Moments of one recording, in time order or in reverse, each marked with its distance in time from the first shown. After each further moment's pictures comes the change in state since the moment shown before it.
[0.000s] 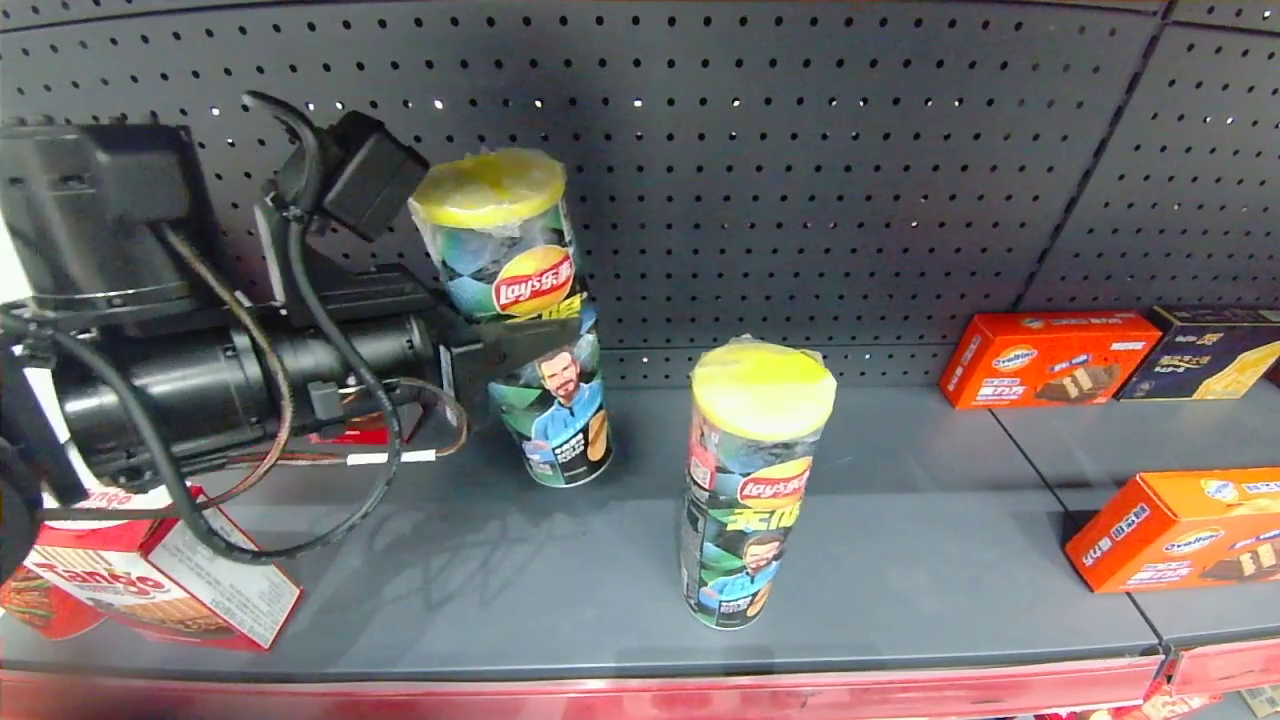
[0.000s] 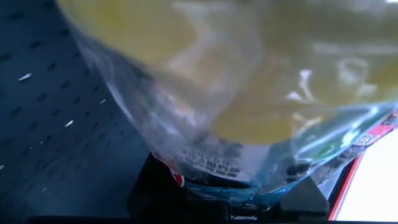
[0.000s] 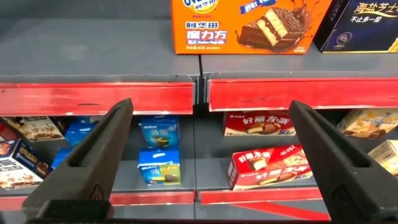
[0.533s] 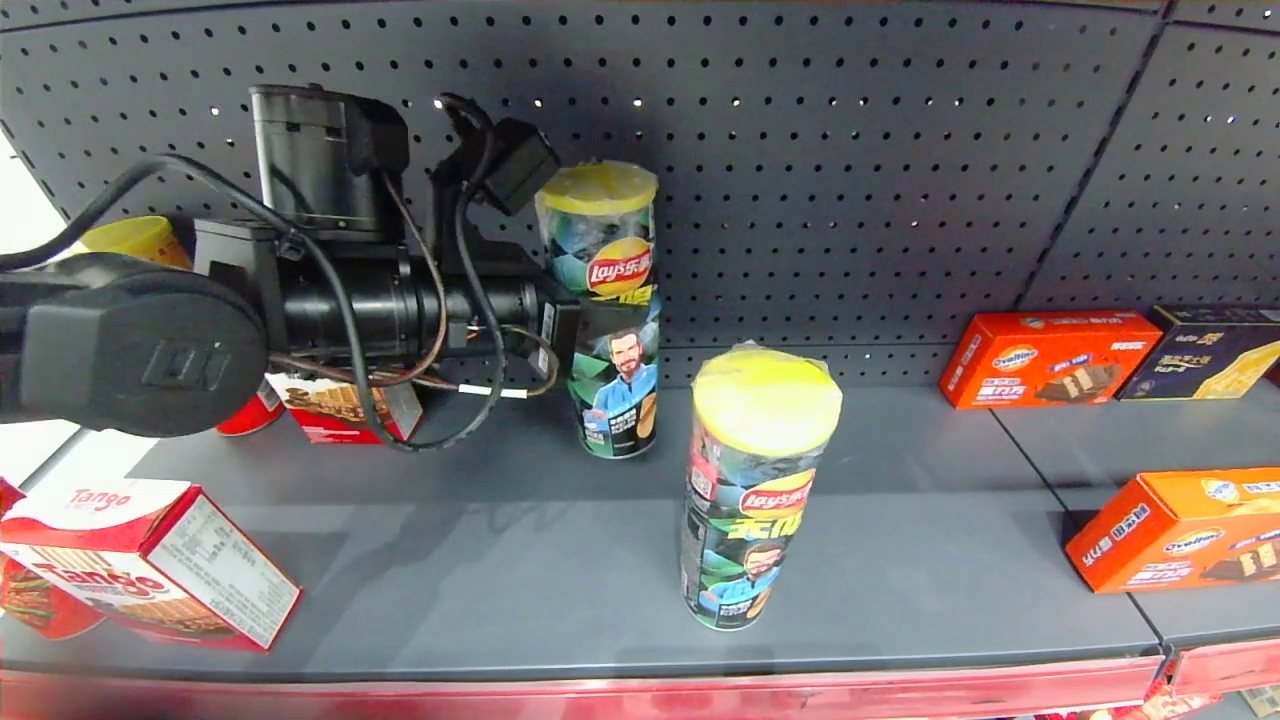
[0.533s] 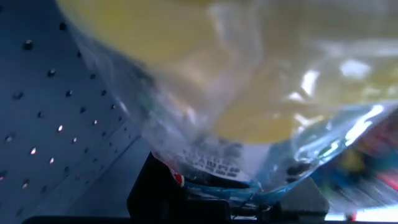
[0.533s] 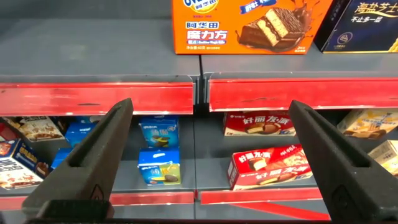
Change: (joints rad) left arm 0.004 0.247 -0.347 0.226 -0.083 0.045; right arm -0.001 0.000 0.000 0.000 0.000 0.000
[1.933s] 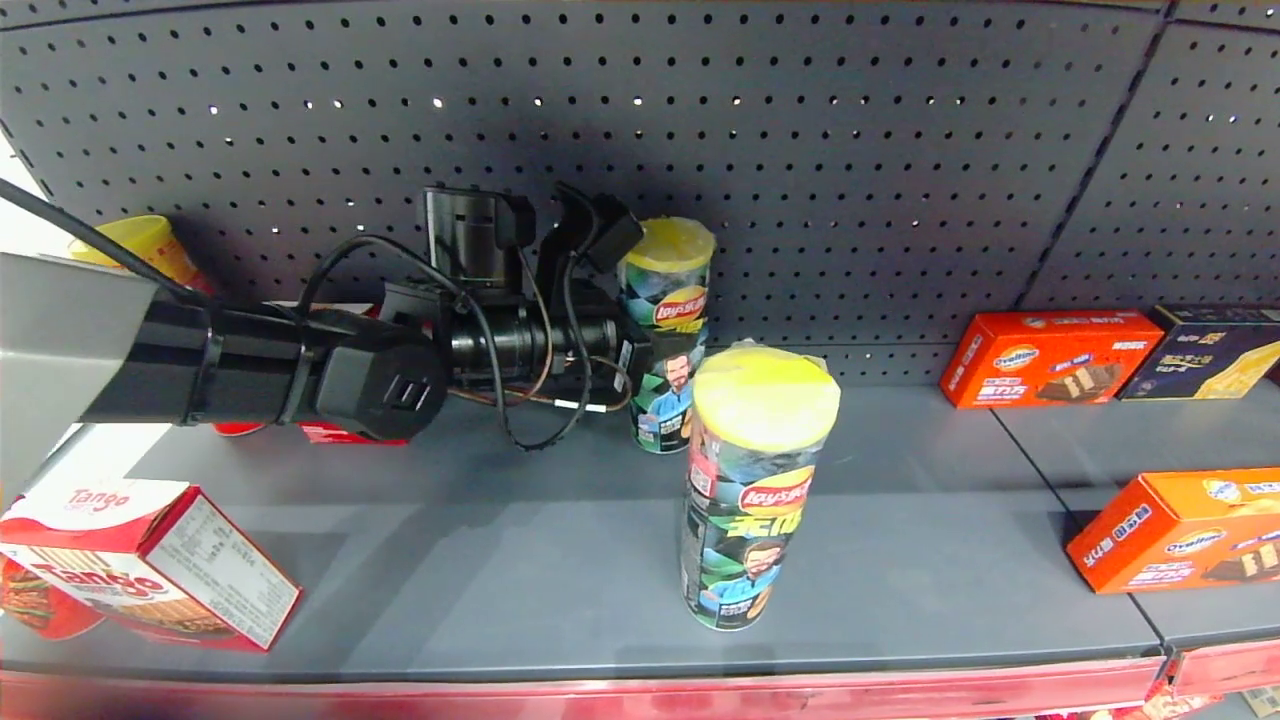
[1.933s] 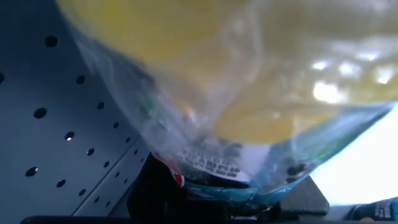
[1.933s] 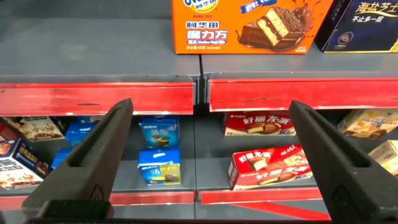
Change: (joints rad) left arm -0.018 0.250 -0.113 -0.162 -0.027 0.069; right arm 0.001 0.001 0.000 0.000 -0.001 0.000
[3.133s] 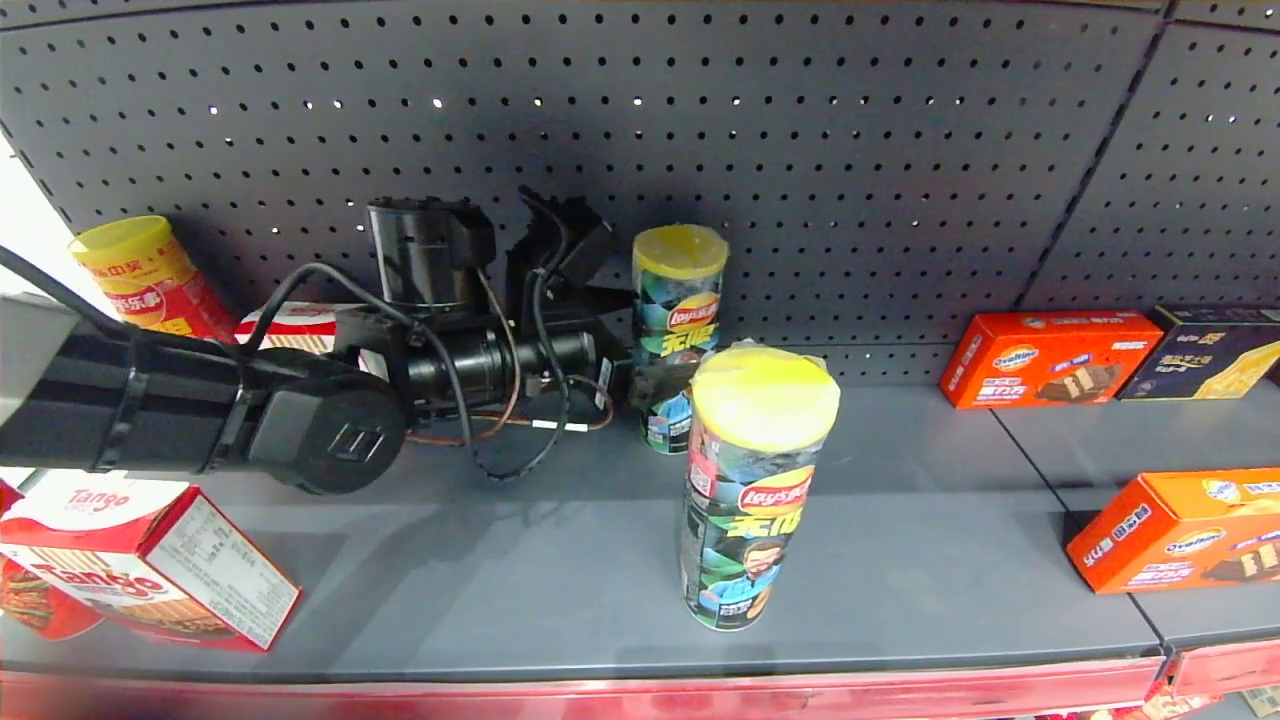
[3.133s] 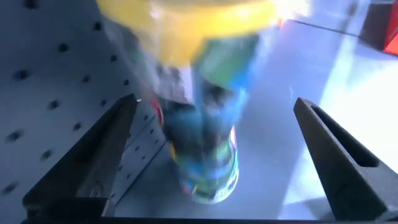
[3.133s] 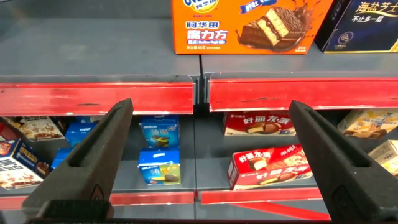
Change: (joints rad) left arm -0.002 -0.103 0.229 -0.196 0.025 0.035; right arm 0.000 0.000 0.000 0.000 0.000 0.000
